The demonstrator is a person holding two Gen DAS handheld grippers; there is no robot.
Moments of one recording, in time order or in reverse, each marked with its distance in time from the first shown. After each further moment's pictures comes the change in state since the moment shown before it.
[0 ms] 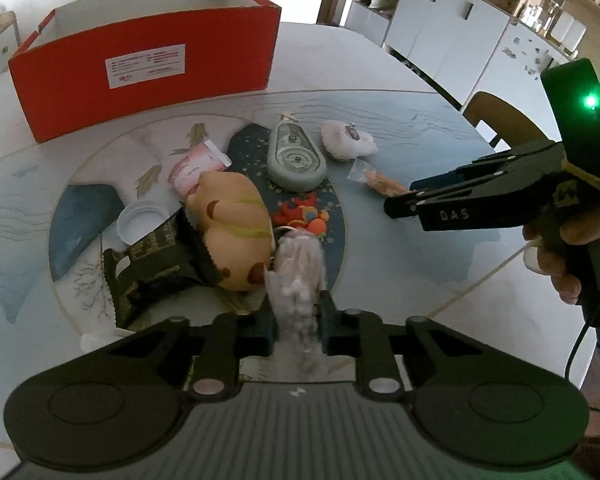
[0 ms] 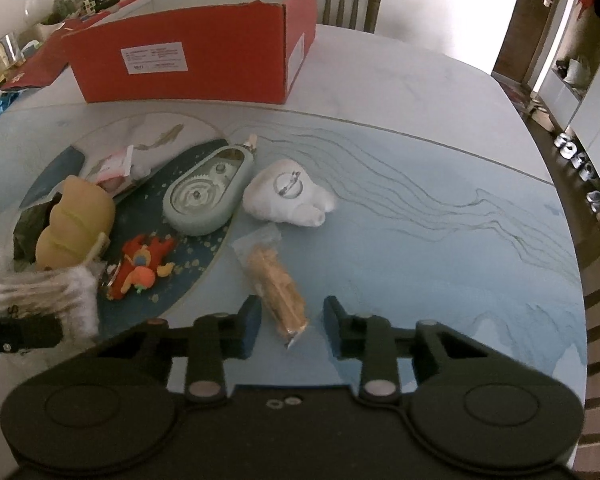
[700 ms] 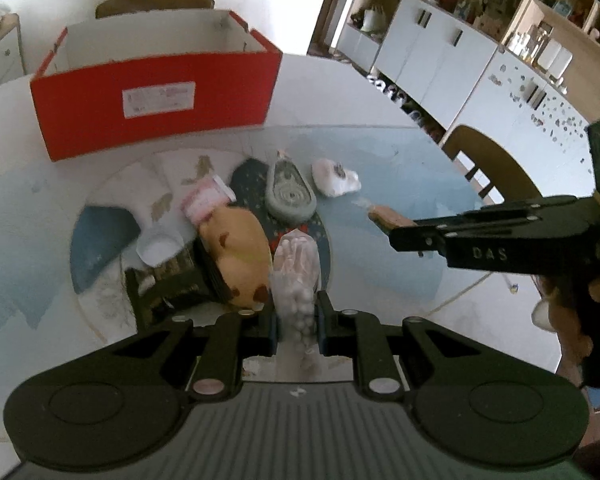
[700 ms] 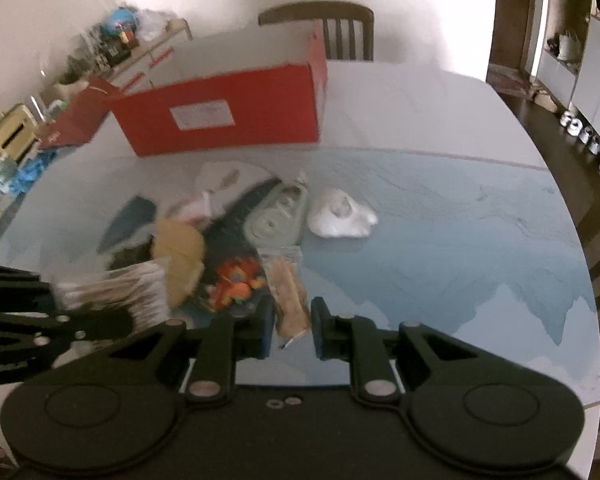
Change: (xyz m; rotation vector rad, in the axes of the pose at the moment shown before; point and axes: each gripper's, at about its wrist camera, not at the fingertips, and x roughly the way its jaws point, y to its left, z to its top) left arm -0.043 0.012 0.013 -0.038 -0.063 -0.055; right arm -0.069 0.024 -0.004 0.133 -0.097 0.107
